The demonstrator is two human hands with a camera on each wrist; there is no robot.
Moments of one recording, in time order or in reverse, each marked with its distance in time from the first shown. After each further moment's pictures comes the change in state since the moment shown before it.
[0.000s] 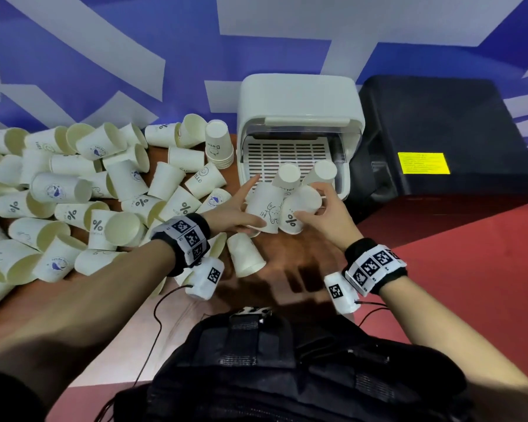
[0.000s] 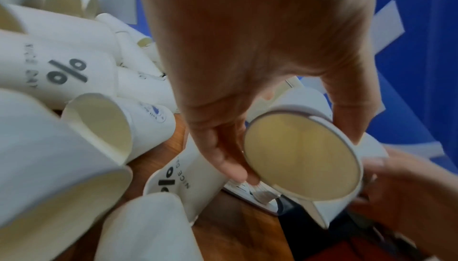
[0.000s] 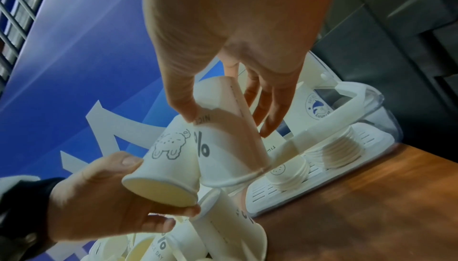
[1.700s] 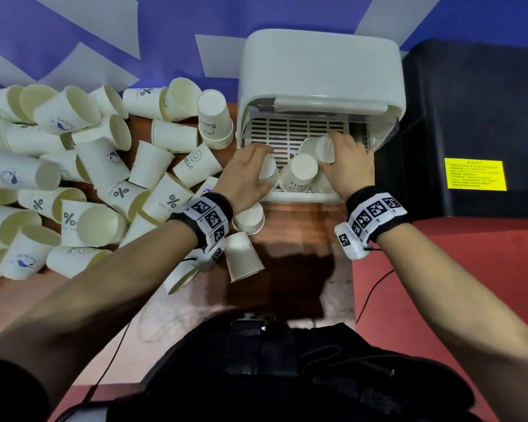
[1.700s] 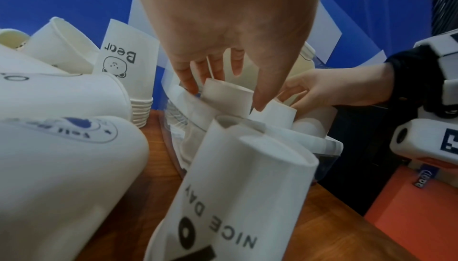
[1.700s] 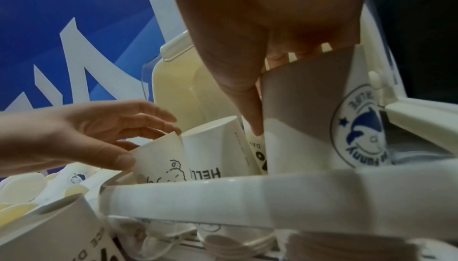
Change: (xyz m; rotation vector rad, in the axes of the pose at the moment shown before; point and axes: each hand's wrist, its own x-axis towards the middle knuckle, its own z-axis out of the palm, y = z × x) left_hand 0.090 -0.009 -0.025 0.847 0.454 0.361; right_hand 0.132 0.007 -0.012 -0.976 0.077 -0.010
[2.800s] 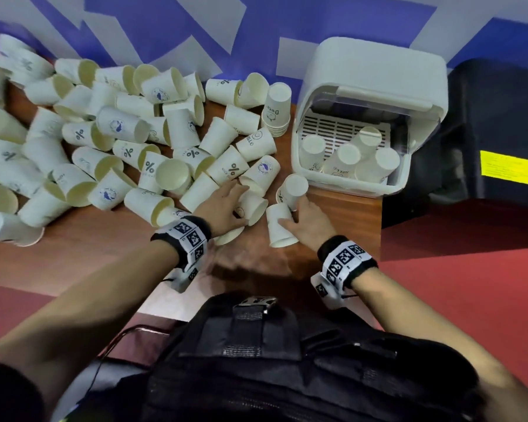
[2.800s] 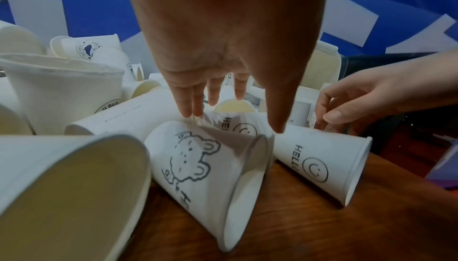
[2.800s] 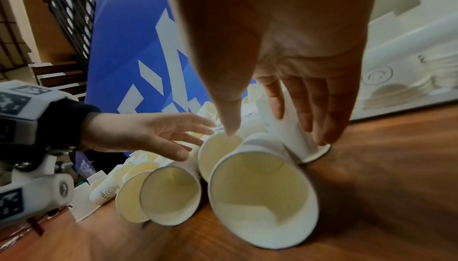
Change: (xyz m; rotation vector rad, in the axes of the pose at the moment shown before) left_hand -0.173 -0.059 -0.024 0.136 -0.159 -0.343; right_hand -0.151 -0.099 0.063 0.288 -0.418 -0.145
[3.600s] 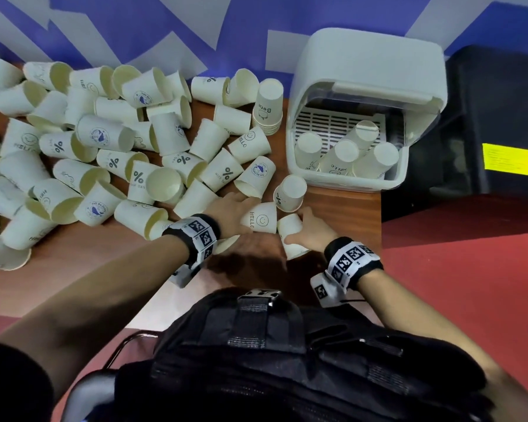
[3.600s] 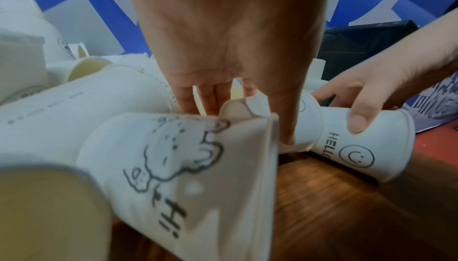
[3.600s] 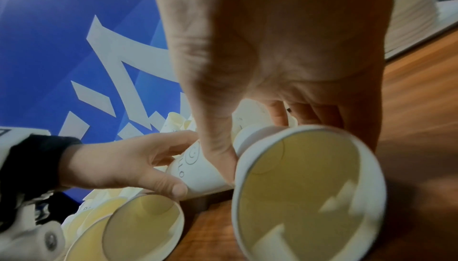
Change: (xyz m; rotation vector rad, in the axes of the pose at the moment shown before) left_hand 0.032 0.005 0.000 0.231 -0.278 0.131; right_hand 0.005 0.008 0.003 0.154 -0.228 0.241
